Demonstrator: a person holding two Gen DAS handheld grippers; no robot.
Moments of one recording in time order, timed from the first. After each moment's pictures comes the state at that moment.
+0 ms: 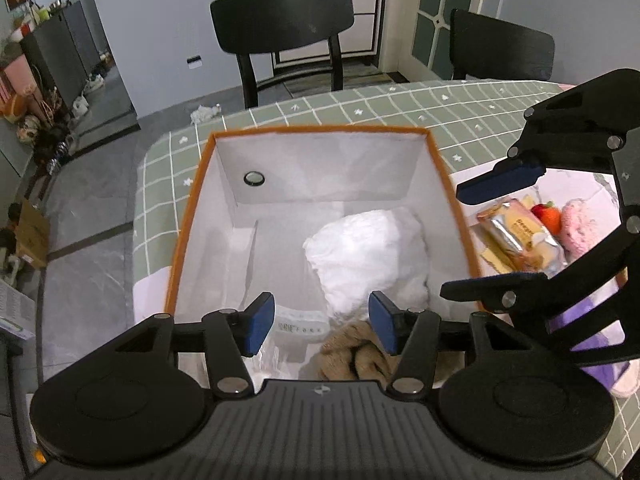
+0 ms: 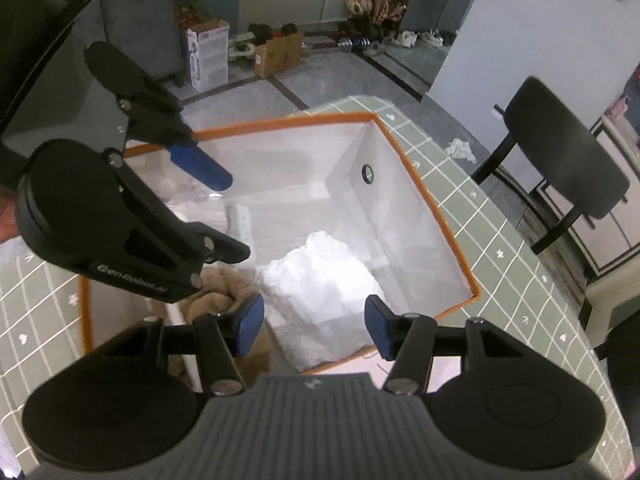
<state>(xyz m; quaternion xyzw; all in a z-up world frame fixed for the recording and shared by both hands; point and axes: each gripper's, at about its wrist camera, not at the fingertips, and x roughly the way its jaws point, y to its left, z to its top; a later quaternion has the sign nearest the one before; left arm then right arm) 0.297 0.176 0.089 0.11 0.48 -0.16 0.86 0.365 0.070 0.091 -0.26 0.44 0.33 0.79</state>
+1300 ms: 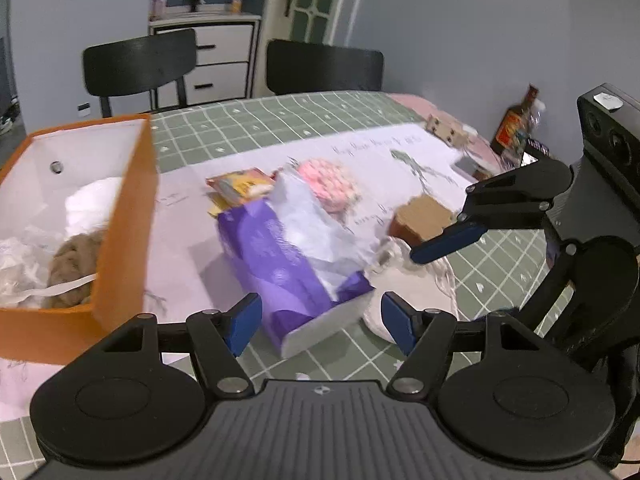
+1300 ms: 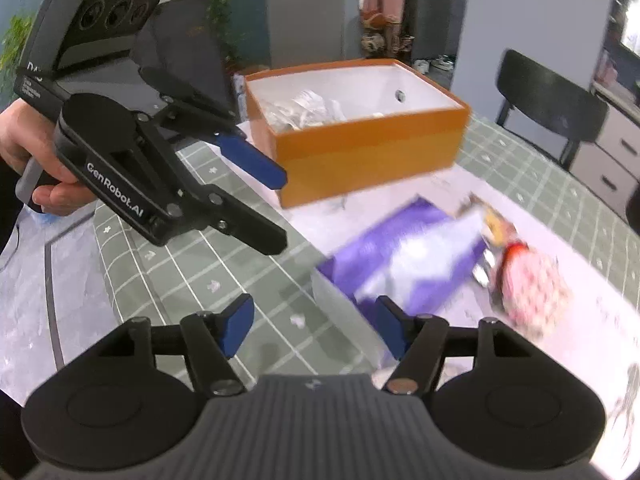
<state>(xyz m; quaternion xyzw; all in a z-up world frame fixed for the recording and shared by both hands) 0.104 0.044 0.070 0.05 0.40 -0.33 0.85 0.127 -0.135 0.070 -0.15 0.40 0.38 0.82</state>
